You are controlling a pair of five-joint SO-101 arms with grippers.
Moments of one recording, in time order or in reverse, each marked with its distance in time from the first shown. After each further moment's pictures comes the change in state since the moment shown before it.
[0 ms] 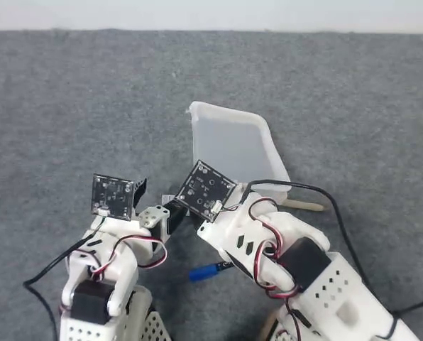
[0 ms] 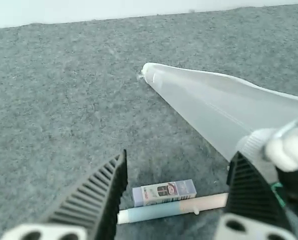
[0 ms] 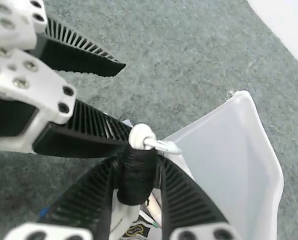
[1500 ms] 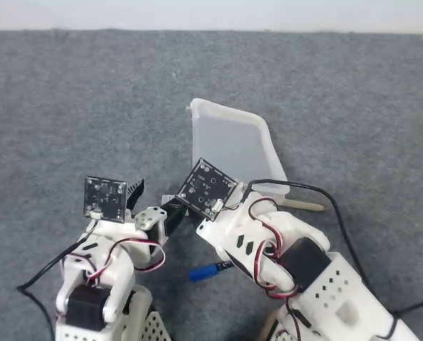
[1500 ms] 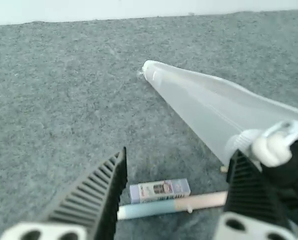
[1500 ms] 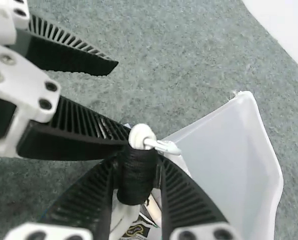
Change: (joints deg) left arm 0.0 0.0 -4.0 3.2 1.9; right arm 0.0 0.0 0.0 -0.9 -1.1
